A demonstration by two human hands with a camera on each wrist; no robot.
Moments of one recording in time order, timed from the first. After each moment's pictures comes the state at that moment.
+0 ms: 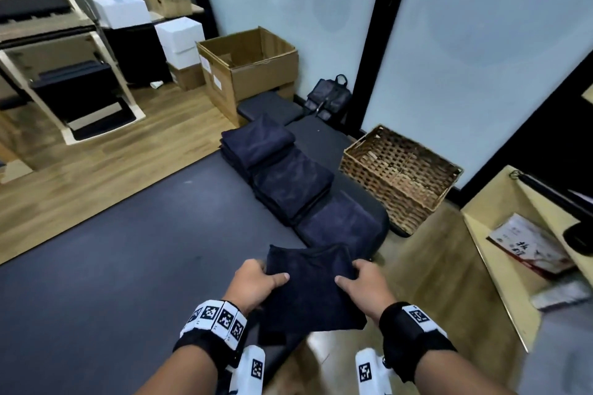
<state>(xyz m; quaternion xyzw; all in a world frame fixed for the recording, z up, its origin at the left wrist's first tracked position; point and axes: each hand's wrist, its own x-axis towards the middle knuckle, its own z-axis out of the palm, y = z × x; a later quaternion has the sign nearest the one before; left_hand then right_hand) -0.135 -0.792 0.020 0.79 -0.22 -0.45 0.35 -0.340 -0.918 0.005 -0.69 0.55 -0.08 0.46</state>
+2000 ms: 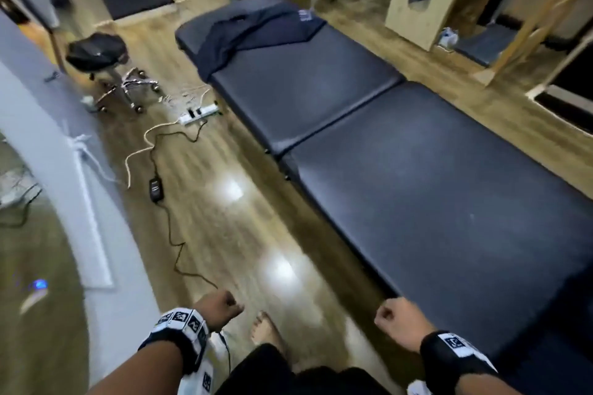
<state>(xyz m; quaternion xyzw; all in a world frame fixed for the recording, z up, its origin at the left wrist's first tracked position) -0.524 -0.523 -0.059 0.79 0.37 -0.35 0.32 -0.278 -0.844 -0.052 -0.86 -0.24 0.44 0.08</state>
